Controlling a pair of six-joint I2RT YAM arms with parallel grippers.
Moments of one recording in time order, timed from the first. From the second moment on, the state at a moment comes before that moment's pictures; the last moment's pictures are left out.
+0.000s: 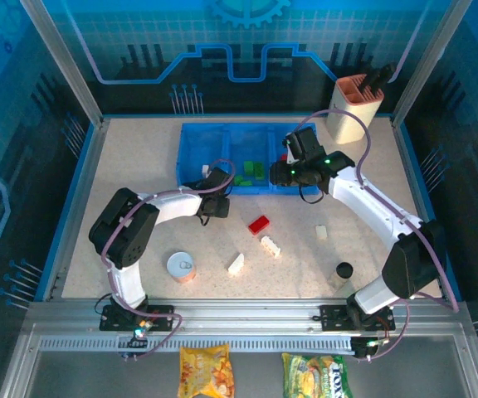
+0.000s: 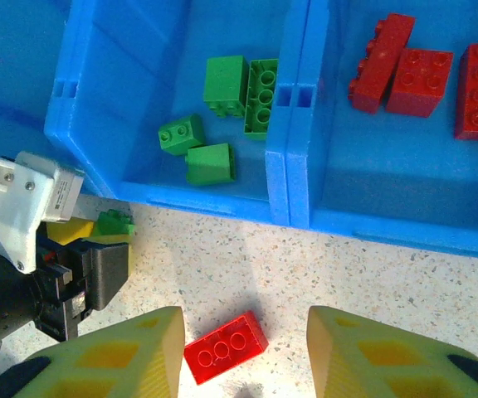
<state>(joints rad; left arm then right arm) -0.54 1.85 1.06 -0.35 -0.18 -0.42 0.49 1.53 1.35 -0.74 -0.03 0.45</state>
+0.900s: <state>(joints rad) -0.58 1.75 1.04 -0.38 -0.17 -0.43 0.49 1.53 1.35 -0.74 -0.03 0.45</state>
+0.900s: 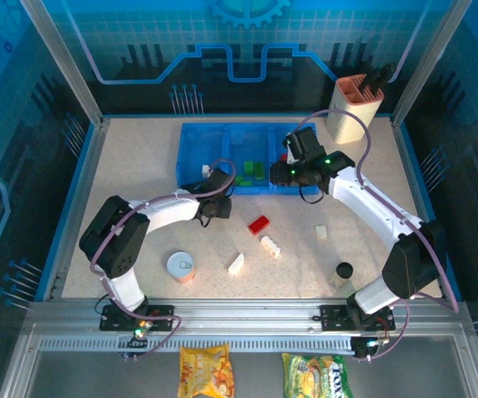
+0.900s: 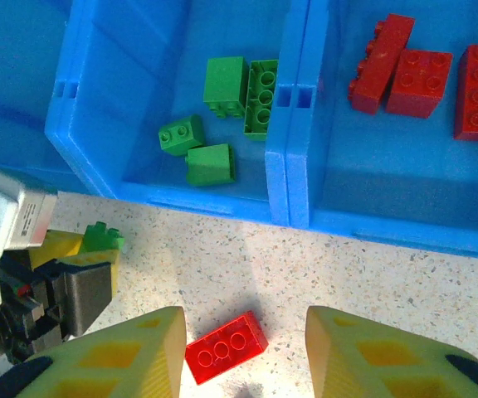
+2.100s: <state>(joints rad) -0.66 2.03 1.63 -0.61 -0.19 -0.58 0.43 1.41 1.32 -0.79 0.01 0.44</state>
